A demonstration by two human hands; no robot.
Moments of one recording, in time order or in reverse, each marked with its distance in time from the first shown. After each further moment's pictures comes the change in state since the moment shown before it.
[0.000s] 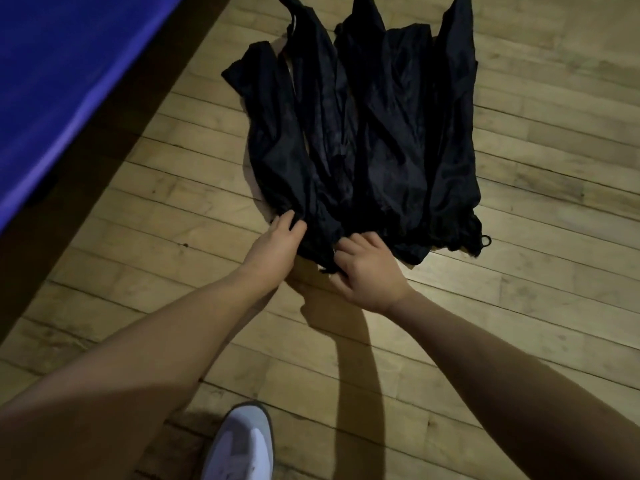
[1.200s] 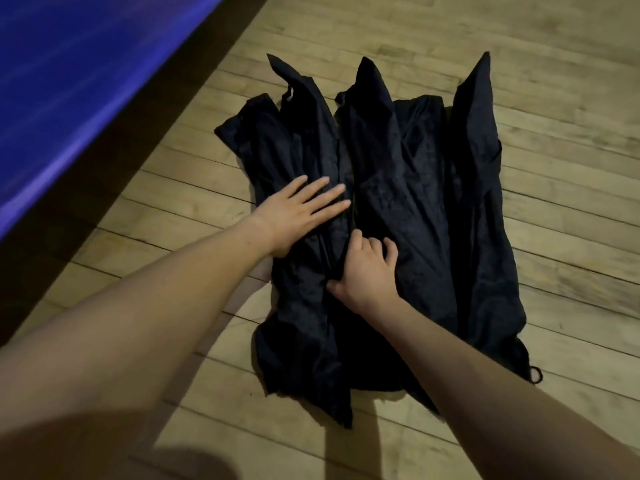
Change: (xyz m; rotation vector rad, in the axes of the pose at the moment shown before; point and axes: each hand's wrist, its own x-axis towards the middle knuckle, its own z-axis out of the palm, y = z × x) left_hand 0.235 -0.062 -0.082 0.837 -0.057 0.390; right_hand 0.186 0.092 0.013 0.016 -0.172 0.549
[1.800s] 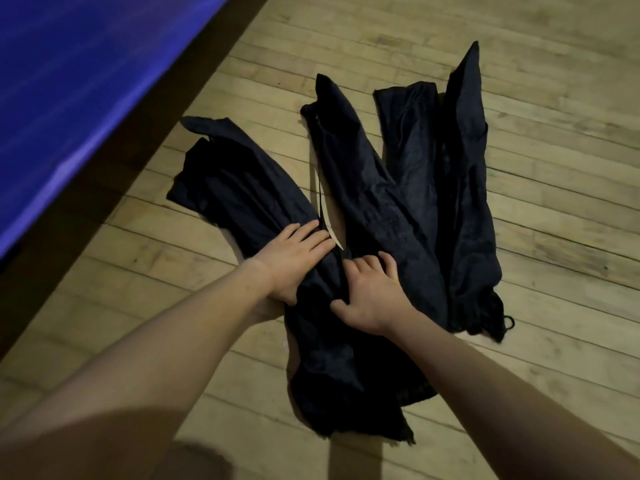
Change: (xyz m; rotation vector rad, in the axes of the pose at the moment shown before) left_hand -0.081 0.081 -0.001 -0.384 -0.064 0.040; right_hand -0.095 0.010 -0.003 -0.047 -0.146 -0.227
